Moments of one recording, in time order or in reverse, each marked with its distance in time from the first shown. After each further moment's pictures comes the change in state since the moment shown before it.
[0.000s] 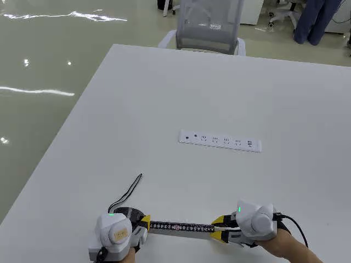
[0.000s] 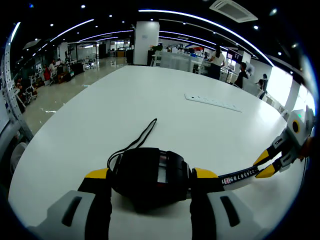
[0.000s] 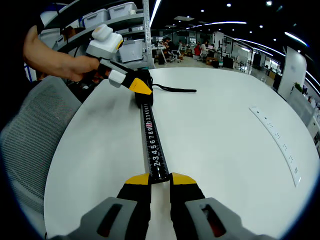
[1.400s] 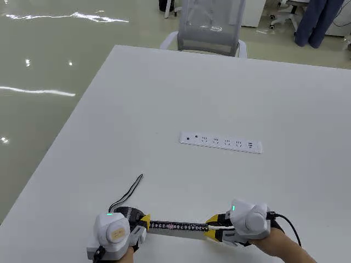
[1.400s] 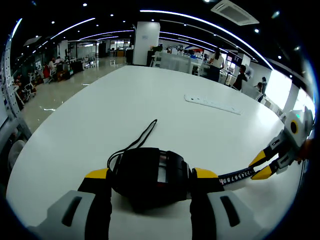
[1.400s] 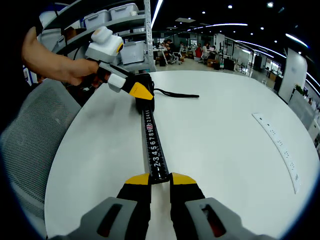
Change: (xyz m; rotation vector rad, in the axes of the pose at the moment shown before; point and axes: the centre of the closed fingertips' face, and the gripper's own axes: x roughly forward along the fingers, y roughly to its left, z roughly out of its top) left arm -0.001 0.001 0.001 -0.023 -0.004 -0.021; right arm 0.009 0.002 0.016 -0.009 -0.016 0.006
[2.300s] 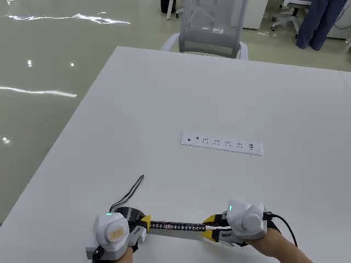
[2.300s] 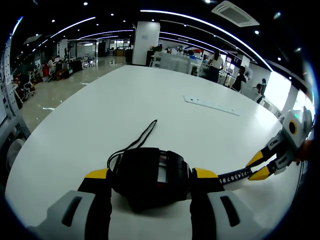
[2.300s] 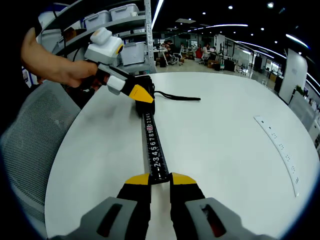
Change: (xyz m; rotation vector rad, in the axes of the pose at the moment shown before) left arm 0.000 0.001 0.000 -0.011 0.000 -0.015; right arm 0.006 0.002 0.009 -0.001 -0.008 0.002
